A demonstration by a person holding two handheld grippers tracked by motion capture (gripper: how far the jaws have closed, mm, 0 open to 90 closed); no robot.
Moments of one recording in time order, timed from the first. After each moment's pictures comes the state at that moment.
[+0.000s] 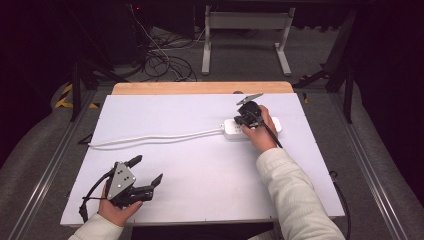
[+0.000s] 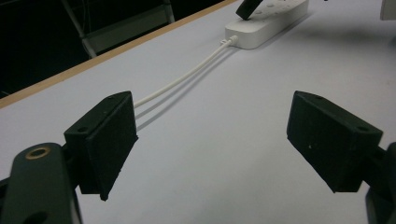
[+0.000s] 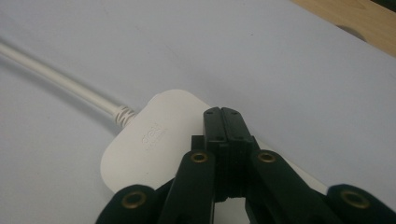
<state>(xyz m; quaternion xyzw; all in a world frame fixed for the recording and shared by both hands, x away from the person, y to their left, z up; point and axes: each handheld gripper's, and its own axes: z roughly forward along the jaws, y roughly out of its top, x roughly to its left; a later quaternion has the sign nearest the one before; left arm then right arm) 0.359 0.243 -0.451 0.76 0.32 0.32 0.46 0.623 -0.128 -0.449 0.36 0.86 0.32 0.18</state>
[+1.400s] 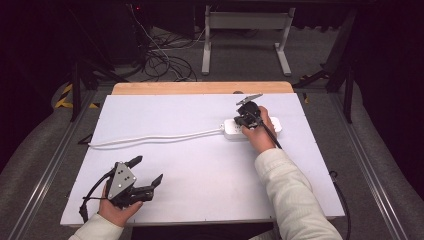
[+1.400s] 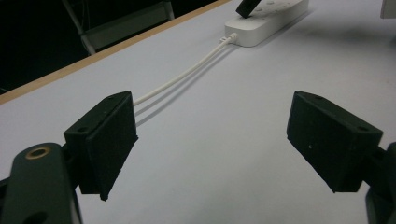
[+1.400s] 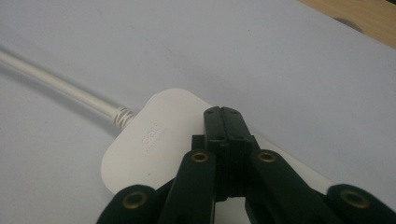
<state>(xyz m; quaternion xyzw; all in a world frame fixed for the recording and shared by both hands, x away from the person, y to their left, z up) 0.359 0.242 -0.451 0.76 0.33 0.31 0.46 0.621 -0.126 -0.450 0.38 0.85 0.32 0.18</state>
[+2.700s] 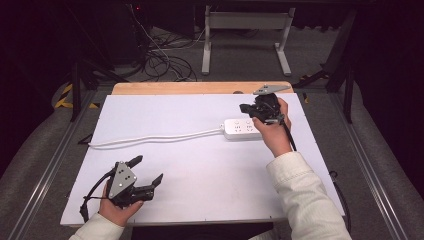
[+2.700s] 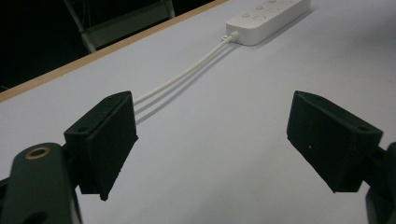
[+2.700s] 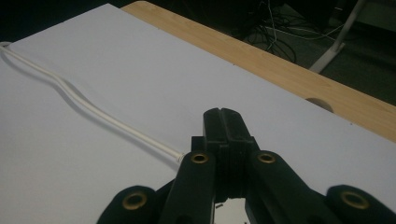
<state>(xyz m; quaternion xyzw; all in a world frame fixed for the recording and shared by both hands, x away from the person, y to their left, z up) 0.361 0.242 -0.452 0.76 0.33 0.31 0.46 0.573 -0.155 -0.371 0.34 0.81 0.44 0.19</state>
